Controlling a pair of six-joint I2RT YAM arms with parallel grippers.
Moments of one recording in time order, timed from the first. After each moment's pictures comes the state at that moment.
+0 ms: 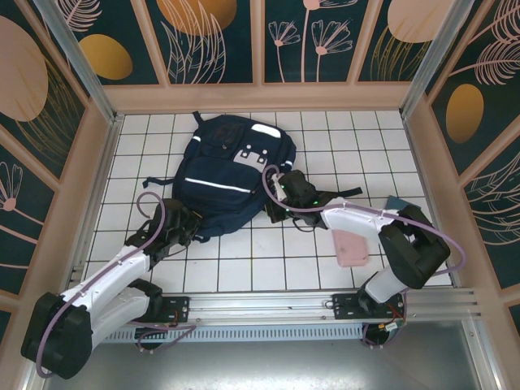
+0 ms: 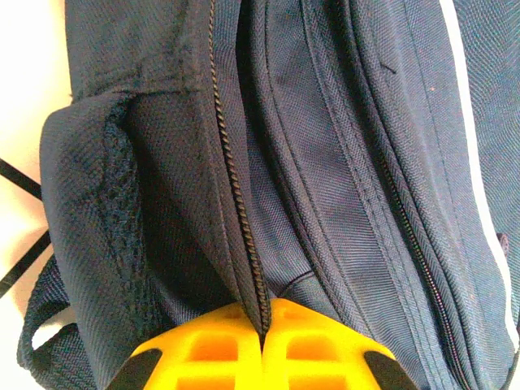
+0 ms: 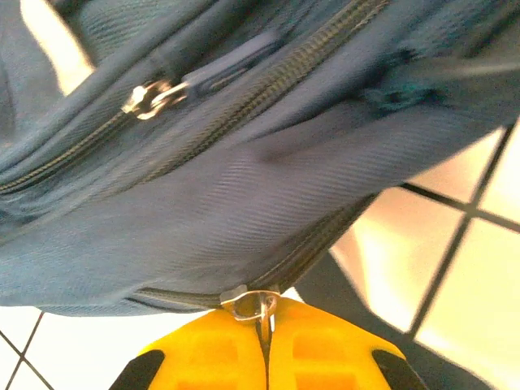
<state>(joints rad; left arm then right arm) -0.42 0.94 0.37 -0.19 0.01 -1.35 0.72 1.52 0.82 -0.12 -0.14 0.37</state>
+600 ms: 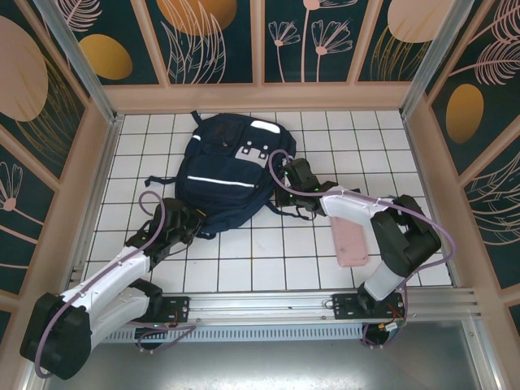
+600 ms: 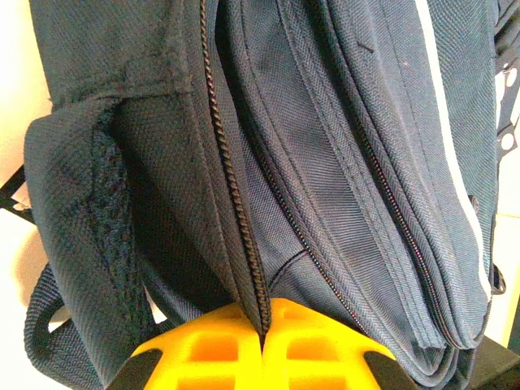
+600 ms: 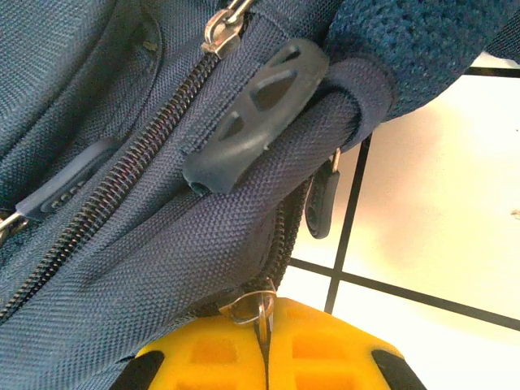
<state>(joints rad) -0.43 0.94 0.36 -0.14 0.06 -1.35 0.64 1.63 0.92 -0.16 -0.04 0.45</state>
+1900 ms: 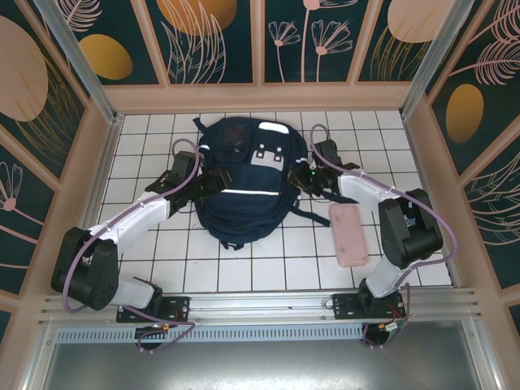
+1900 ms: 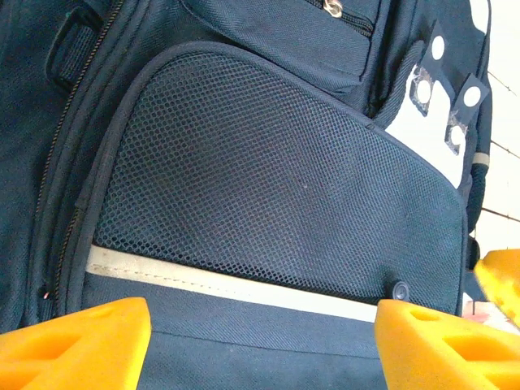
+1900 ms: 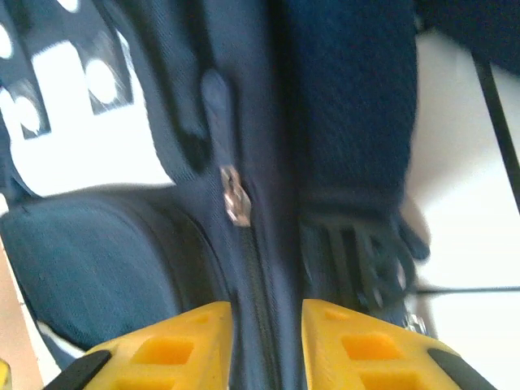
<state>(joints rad) -0.41 1.42 0.87 -0.24 0.16 -0.79 0.39 1.68 1.07 -0.30 -0.29 0.85</state>
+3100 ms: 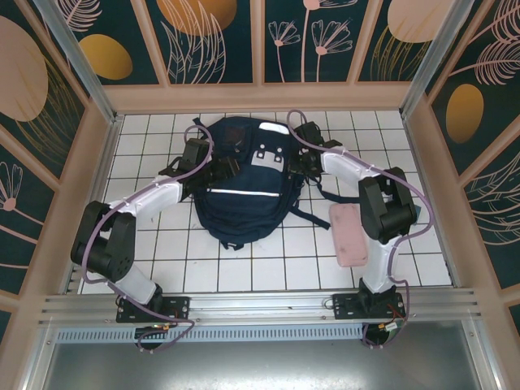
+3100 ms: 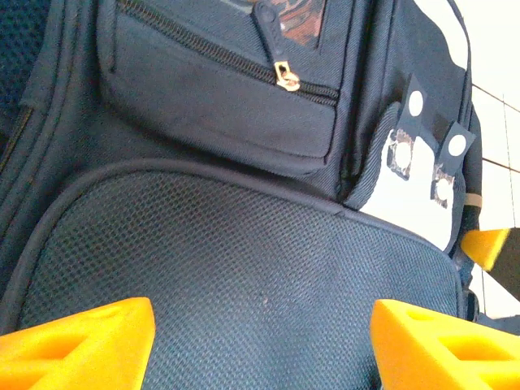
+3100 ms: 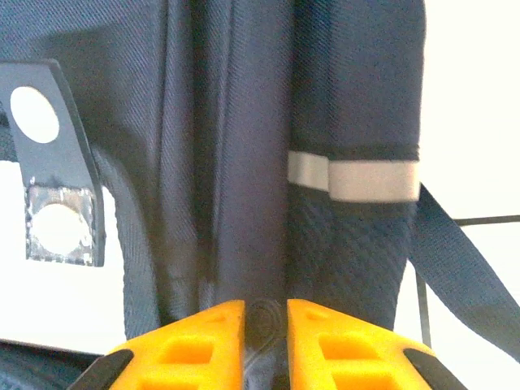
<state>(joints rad) -0.41 1.62 1.03 -0.16 0.15 -0.72 0.43 1.91 1.38 -0.52 -0.05 0.54</state>
